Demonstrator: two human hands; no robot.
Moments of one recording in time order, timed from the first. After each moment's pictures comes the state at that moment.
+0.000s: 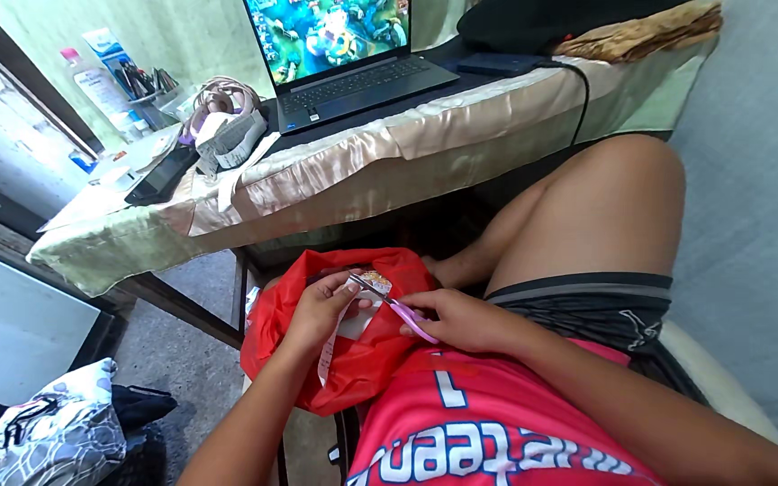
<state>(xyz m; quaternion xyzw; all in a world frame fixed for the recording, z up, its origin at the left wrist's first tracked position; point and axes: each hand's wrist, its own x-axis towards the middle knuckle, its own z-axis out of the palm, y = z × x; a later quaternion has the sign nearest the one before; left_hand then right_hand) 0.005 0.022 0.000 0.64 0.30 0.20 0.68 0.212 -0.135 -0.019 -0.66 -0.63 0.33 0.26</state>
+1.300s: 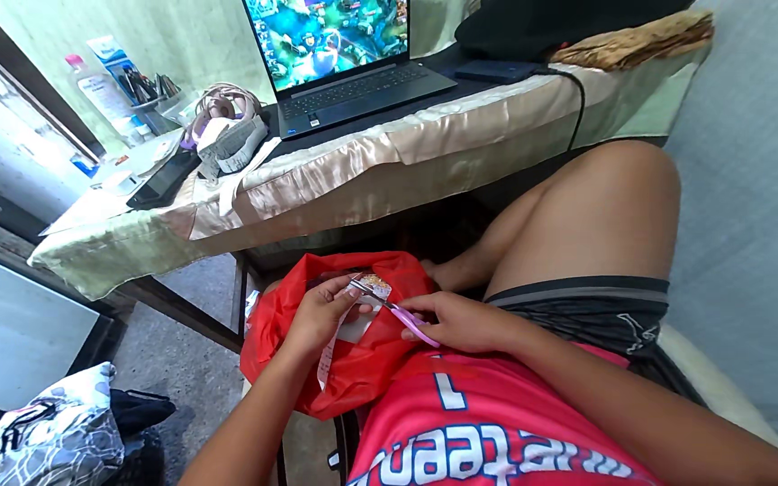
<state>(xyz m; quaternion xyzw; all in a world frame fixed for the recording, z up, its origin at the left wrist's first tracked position) 0.005 0.023 -0.001 0.64 0.29 0.19 0.68 0.218 -0.131 -0.022 -0.63 -0.63 0.36 0.26</state>
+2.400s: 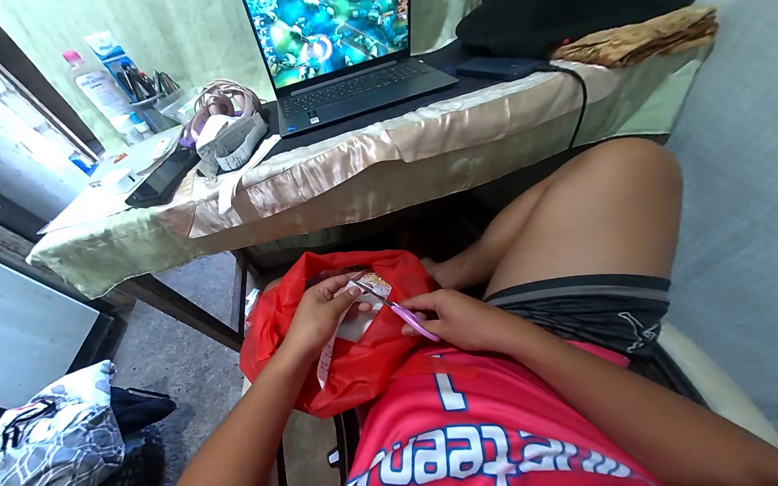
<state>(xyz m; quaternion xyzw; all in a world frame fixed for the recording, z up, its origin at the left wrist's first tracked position) 0.005 0.023 0.000 0.65 0.29 0.19 0.68 0.216 -0.133 -0.023 -0.65 -0.64 0.33 0.26</state>
